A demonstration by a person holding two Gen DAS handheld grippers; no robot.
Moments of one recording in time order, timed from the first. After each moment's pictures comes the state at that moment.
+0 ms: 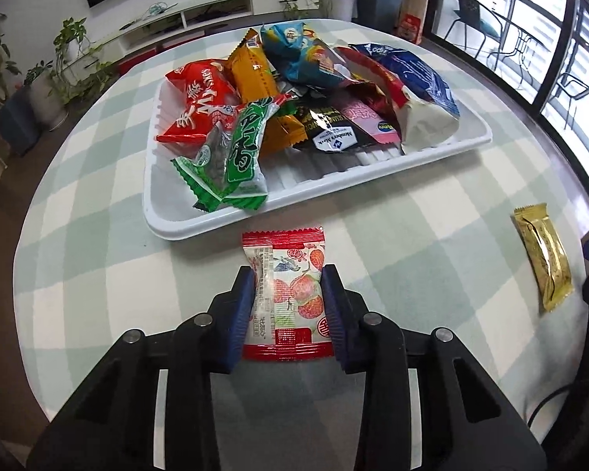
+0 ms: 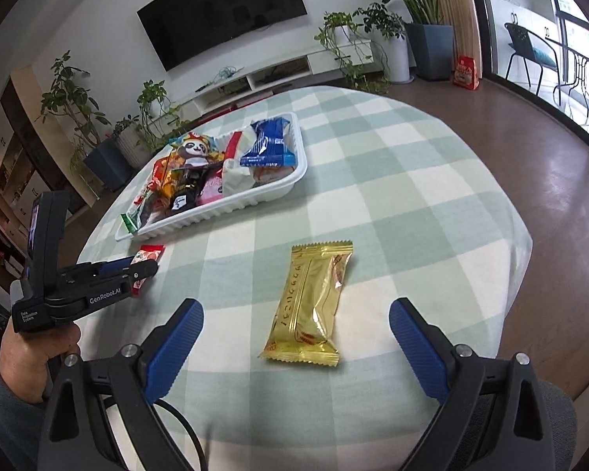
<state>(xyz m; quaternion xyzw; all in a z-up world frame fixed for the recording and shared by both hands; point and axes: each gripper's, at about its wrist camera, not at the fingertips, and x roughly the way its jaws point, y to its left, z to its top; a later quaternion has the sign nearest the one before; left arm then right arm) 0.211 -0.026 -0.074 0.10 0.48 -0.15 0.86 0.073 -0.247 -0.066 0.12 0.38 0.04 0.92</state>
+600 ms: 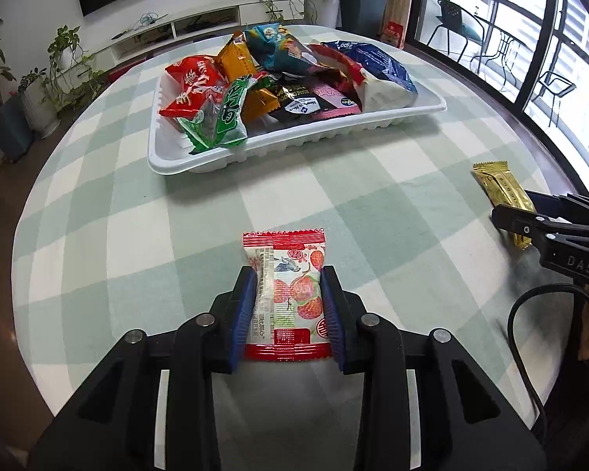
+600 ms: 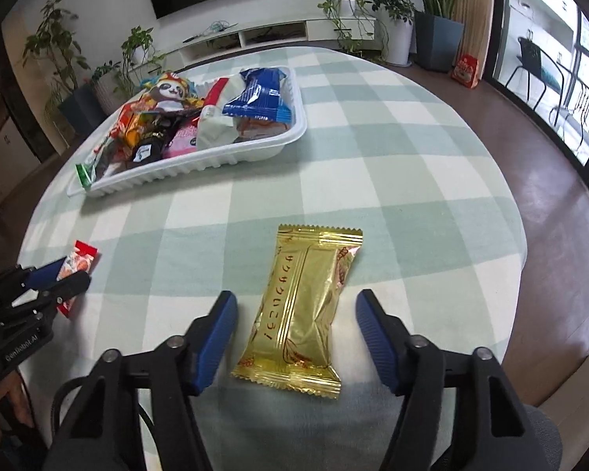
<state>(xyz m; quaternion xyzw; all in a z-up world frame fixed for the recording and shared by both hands) 0.145 -0.017 -0.074 0.10 0.46 -0.17 0.87 0.106 -0.222 -0.088 0.01 0.44 0.00 0.90</state>
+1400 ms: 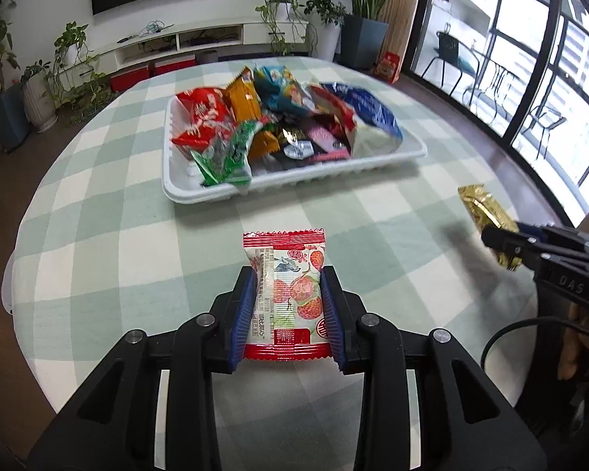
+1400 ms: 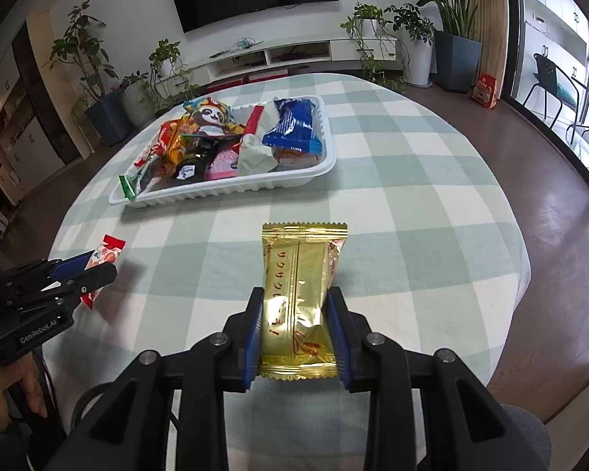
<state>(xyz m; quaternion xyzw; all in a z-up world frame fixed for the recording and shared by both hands) 0.137 -0.004 -0.036 0.03 0.43 -0.19 0.88 0.090 -0.222 -0.056 0.04 0.41 0.05 0.91</state>
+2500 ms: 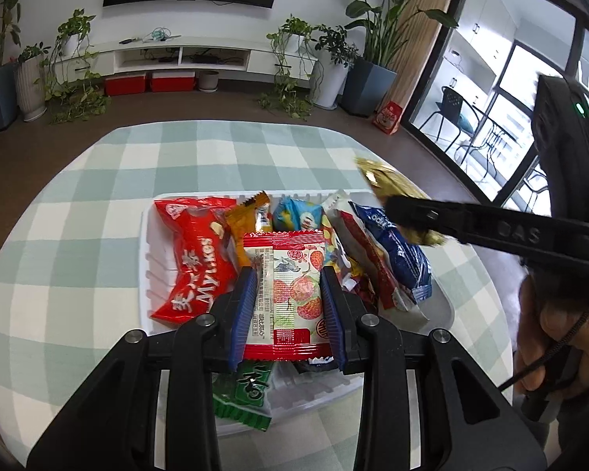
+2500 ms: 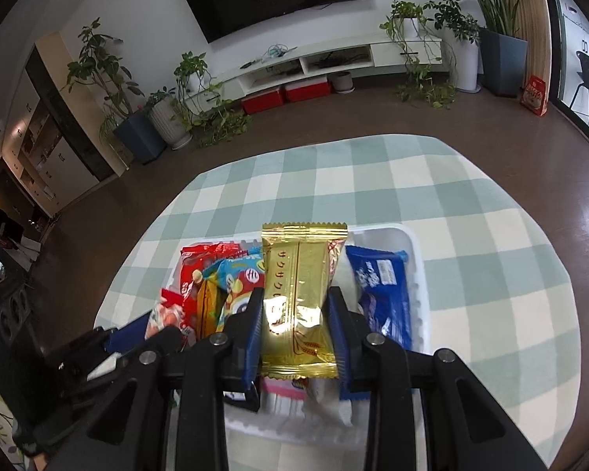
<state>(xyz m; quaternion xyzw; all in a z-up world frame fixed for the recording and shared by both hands) 0.302 -0.018 -0.004 -0.05 0.40 -0.21 0.89 0.305 -0.179 0.006 0.07 0.41 0.13 0.90</state>
